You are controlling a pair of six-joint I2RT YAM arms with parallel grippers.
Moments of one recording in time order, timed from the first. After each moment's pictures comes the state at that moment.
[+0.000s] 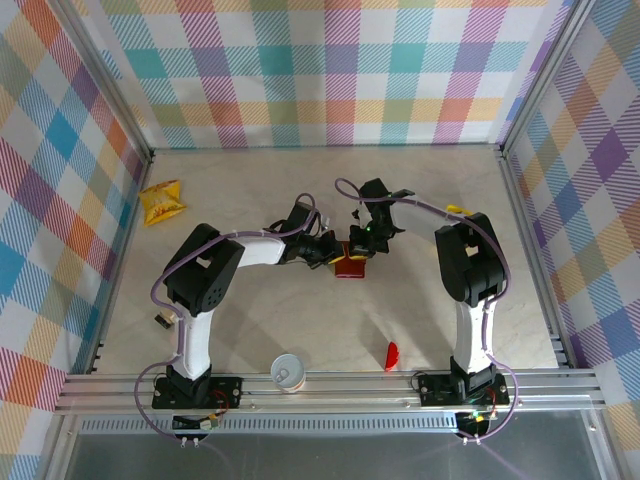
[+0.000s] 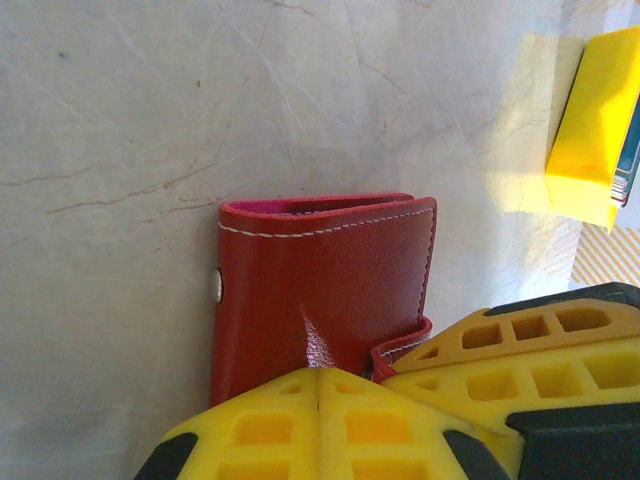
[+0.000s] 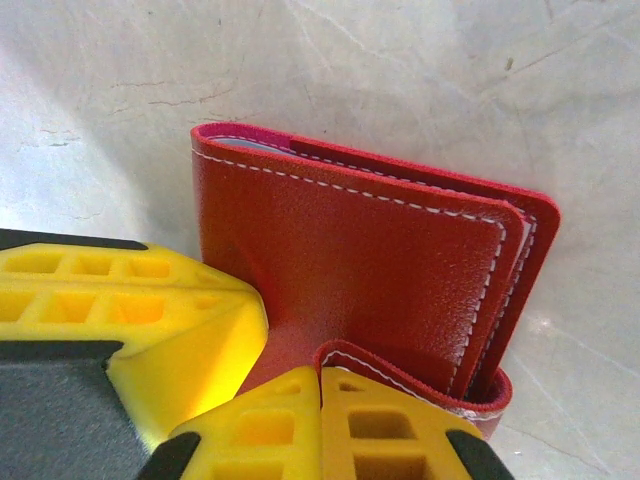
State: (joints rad) left arm -0.59 2.03 1.15 0.05 0.52 -0.92; right arm 0.47 2.02 1.42 -0.78 -0.40 0.36
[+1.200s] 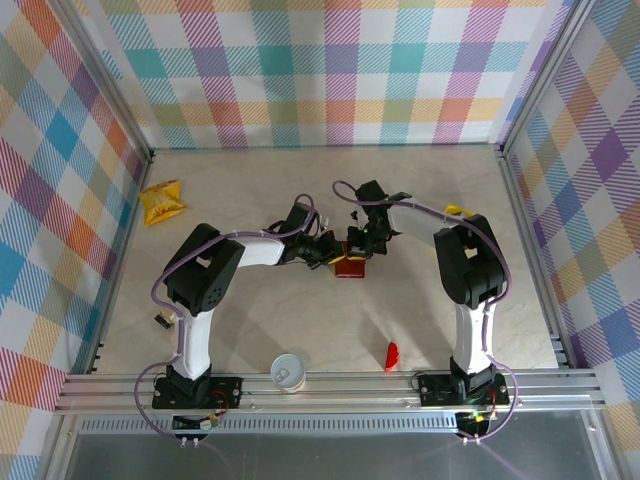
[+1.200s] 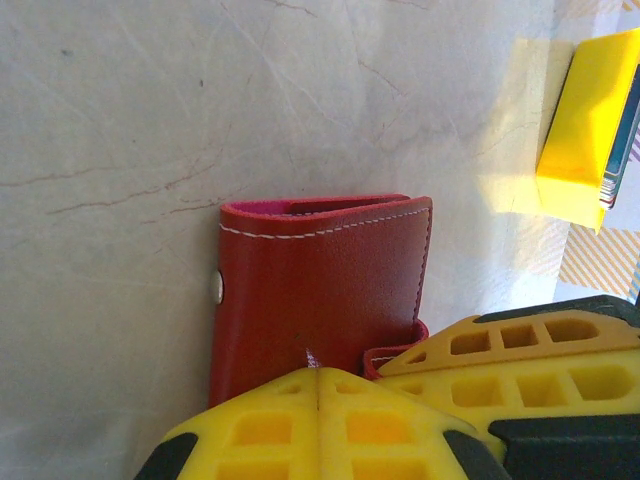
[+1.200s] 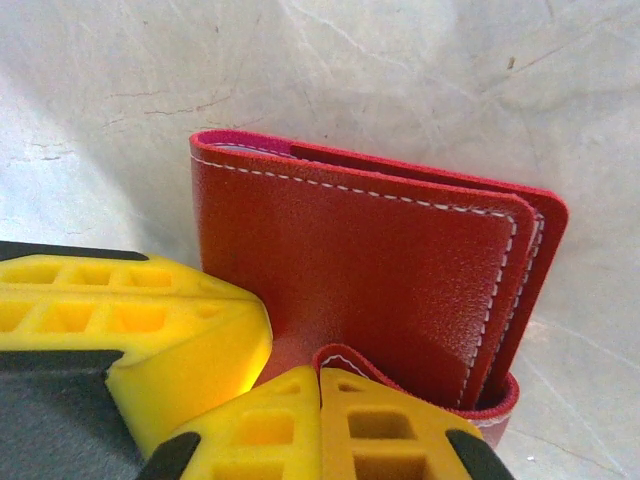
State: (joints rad) left arm -0.59 2.03 1.14 0.08 0.53 -0.94; right arm 0.49 2.00 1.39 -0.74 -0.35 0.41
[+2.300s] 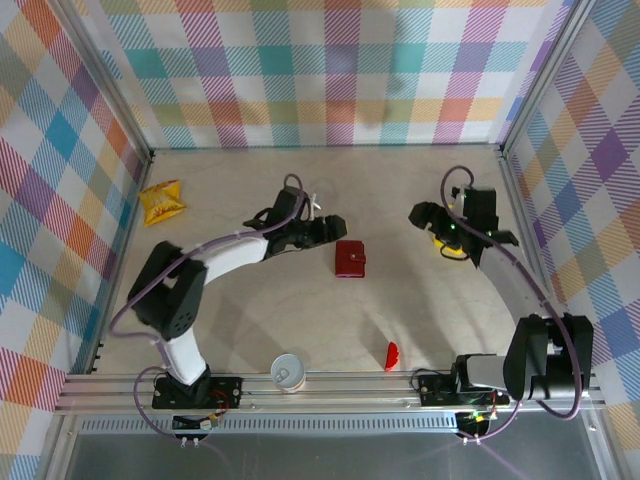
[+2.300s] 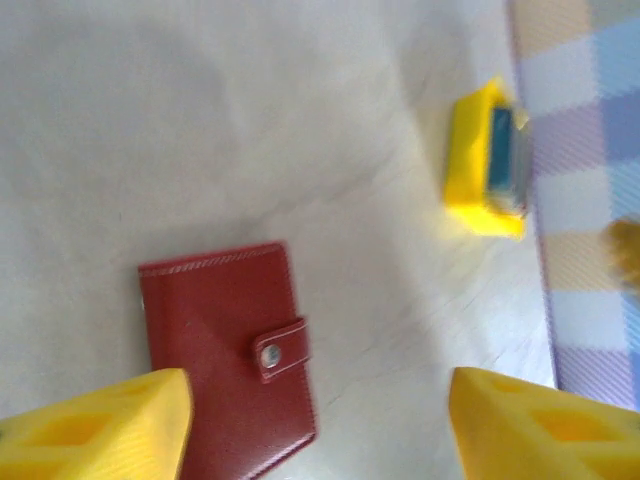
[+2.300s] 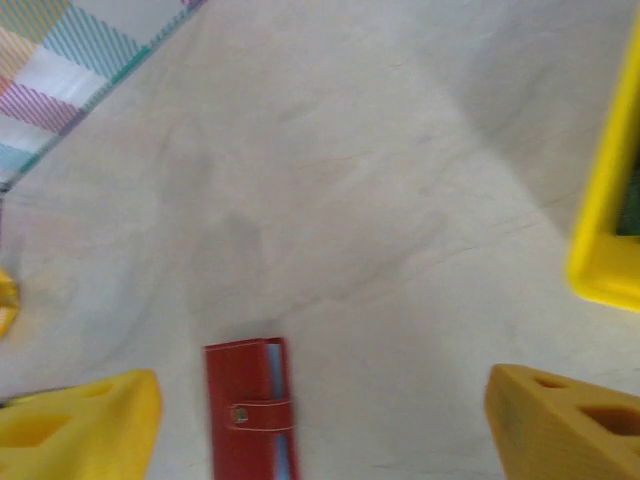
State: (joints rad) left arm -0.57 1.71 1.13 -0.06 0.34 -0.73; right arm 0.03 1.26 0.83 -0.31 -0.34 0.49
